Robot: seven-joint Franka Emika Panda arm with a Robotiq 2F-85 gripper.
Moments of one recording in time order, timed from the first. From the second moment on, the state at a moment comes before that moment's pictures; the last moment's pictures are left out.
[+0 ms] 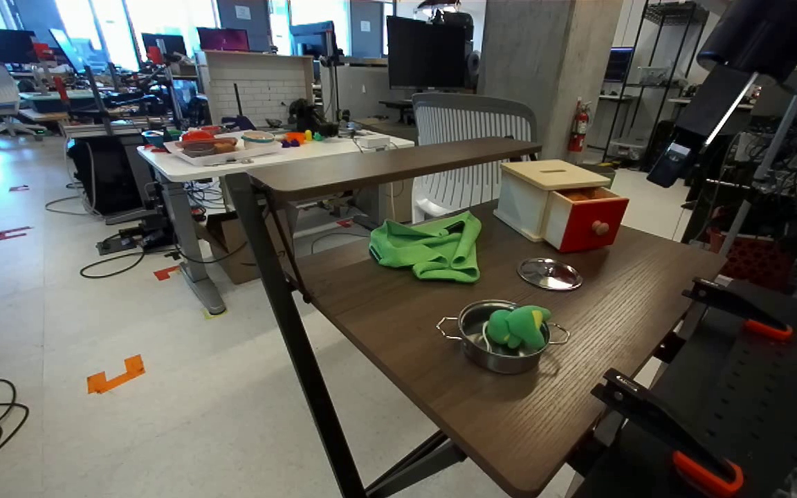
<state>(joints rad) 0.19 -0.20 -0.31 -2.78 0.48 2.73 -0.77</state>
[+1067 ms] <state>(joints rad) 0.10 0.02 -0.09 -2.49 0.21 2.69 -0.20</state>
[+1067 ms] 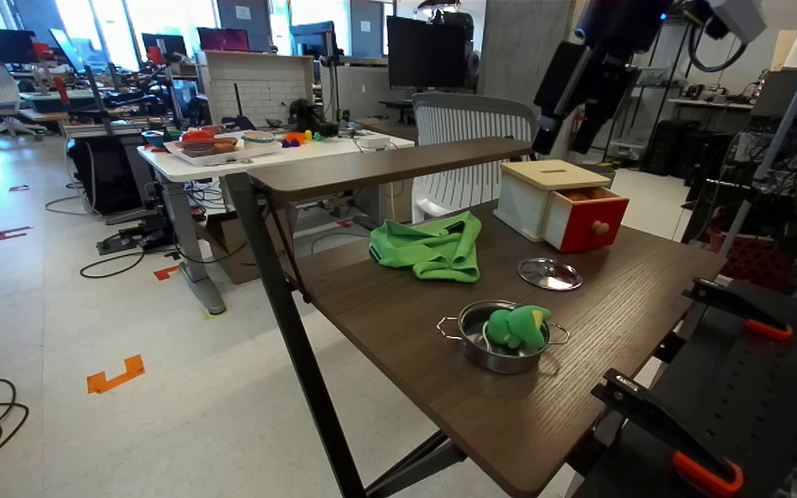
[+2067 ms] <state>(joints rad) 0.05 0.53 0.00 -1.96 0.13 2.64 -0.10</state>
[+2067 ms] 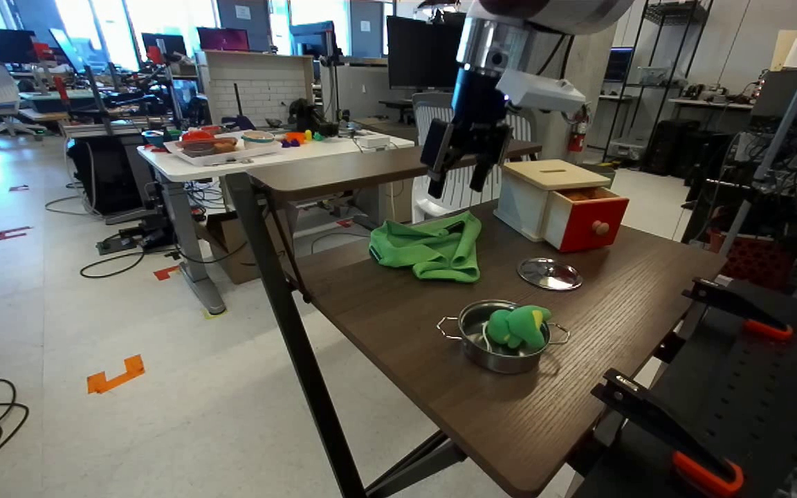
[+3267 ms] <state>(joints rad) 0.06 0.71 -0.01 -1.82 0.09 2.66 0.01</state>
